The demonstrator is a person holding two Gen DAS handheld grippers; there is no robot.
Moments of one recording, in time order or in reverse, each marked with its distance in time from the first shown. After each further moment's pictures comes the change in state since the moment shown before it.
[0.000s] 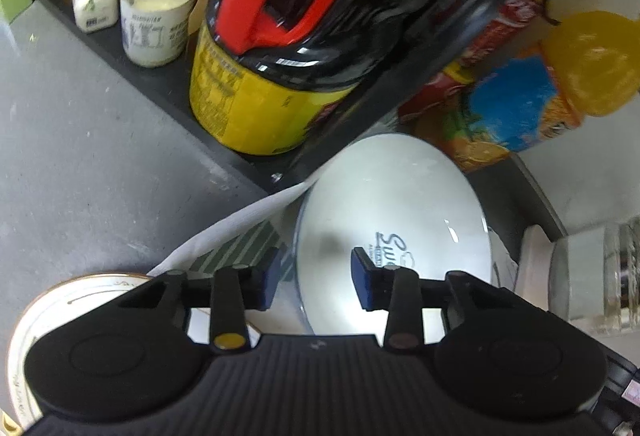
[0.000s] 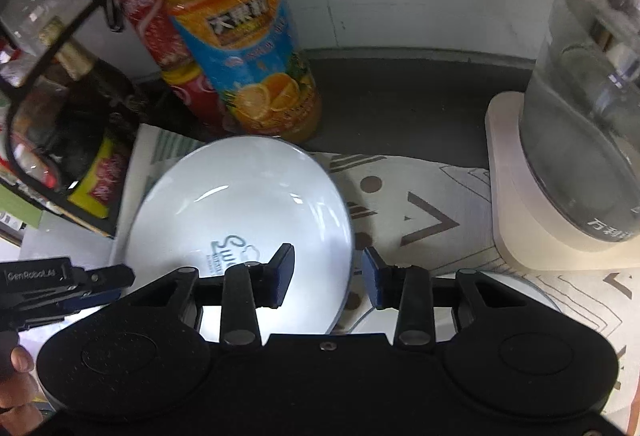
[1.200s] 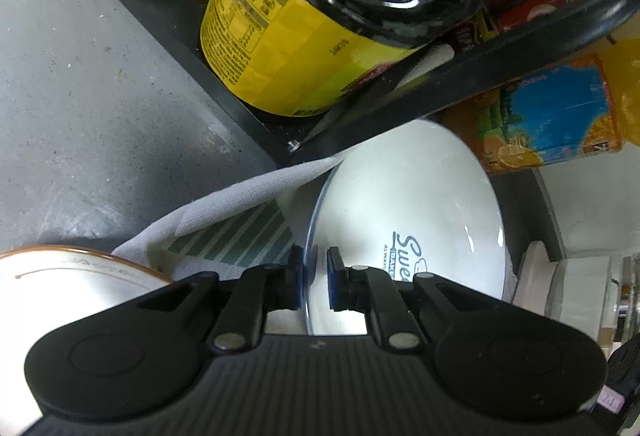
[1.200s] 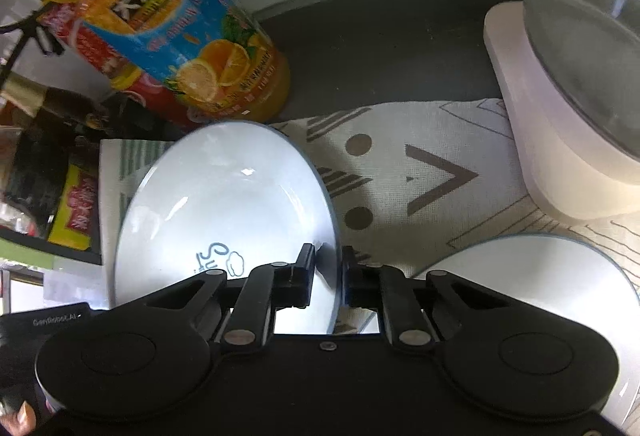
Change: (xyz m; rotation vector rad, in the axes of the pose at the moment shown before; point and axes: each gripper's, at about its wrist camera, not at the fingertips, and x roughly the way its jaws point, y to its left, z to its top) left arm 0.033 0.023 0.002 -0.129 0.079 -0.065; right arm 0.037 -0.026 -0.008 0.208 0.080 0.096
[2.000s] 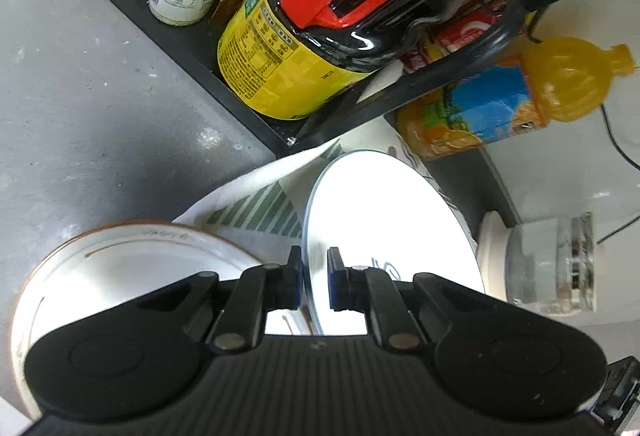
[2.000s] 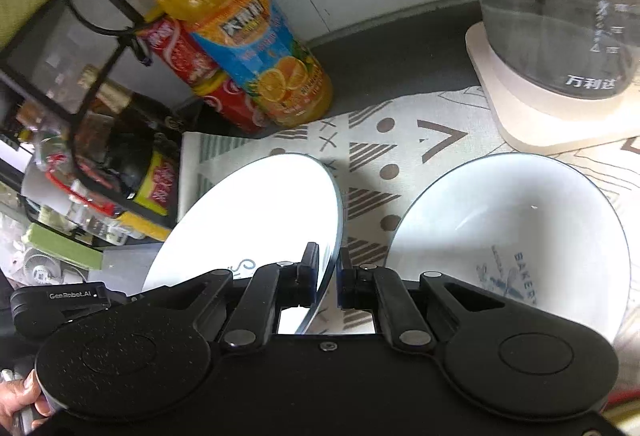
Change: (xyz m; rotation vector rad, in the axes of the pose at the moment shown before) left arm -0.068 0.023 -0.016 0.079 -0.001 -0.117; right arm -0.073 0.018 -0.068 0.027 -0.155 0.079
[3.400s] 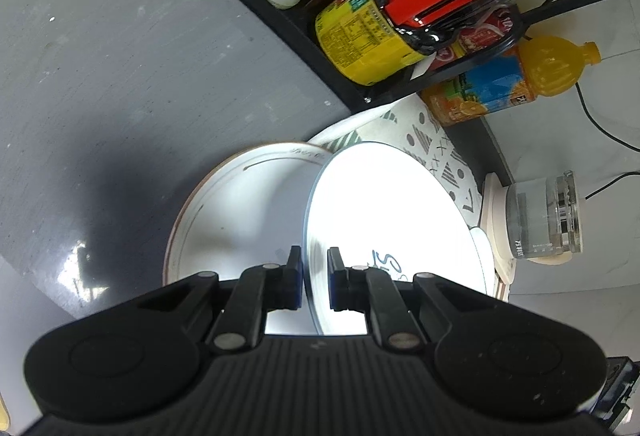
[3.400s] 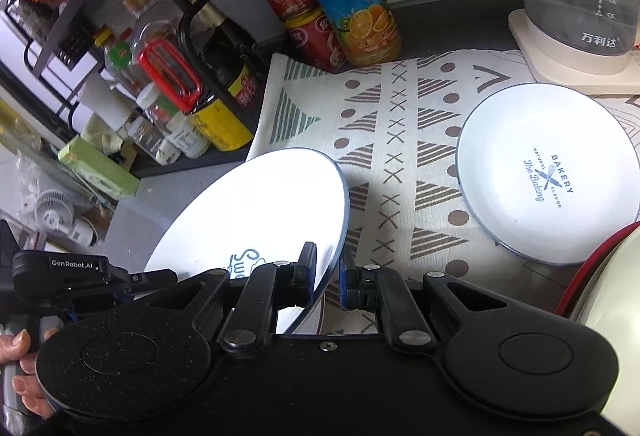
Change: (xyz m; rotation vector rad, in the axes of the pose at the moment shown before) left arm -0.078 0.088 -0.042 0.013 0.042 -0.033; right arm -0.035 0.053 -0.094 -0.144 -0.004 0.030
